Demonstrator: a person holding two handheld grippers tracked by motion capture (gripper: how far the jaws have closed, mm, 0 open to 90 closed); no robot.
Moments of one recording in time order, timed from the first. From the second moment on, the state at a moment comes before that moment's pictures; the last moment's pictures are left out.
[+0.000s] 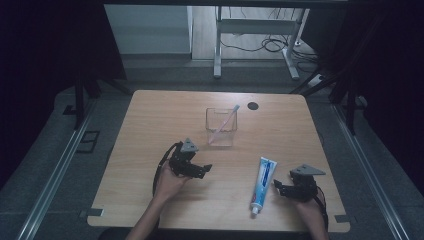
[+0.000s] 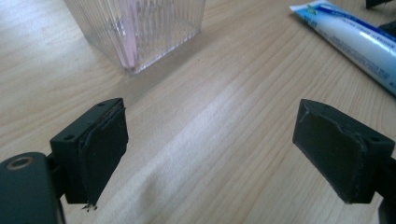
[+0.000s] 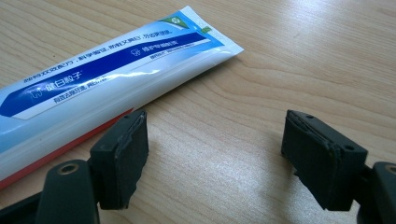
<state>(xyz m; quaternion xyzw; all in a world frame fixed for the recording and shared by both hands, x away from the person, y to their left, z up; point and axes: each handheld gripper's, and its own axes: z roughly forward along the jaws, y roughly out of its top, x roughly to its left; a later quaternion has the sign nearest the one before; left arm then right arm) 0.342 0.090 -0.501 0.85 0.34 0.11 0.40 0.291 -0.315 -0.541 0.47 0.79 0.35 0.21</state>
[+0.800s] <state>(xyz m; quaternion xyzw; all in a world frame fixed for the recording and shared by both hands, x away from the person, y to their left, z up) 0.307 0.099 -0.532 0.87 0.33 0.12 0.36 0.292 -0.317 -0.541 0.47 0.79 0.35 0.20</state>
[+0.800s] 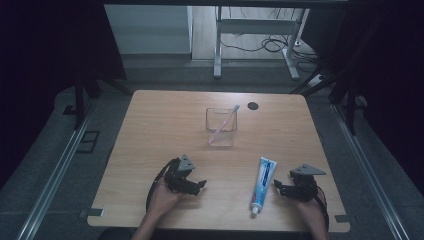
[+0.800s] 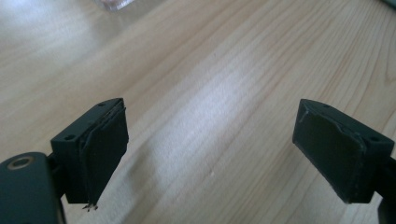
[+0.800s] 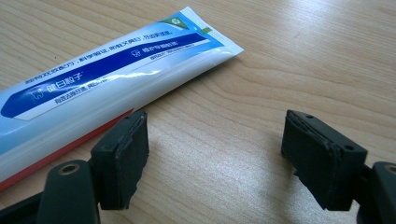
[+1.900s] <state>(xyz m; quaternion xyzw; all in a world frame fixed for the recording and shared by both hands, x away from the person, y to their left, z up) 0.309 0.110 -0.544 0.86 0.35 0.13 0.35 0.273 -0.321 -0.519 0.46 0.80 0.36 0.14</state>
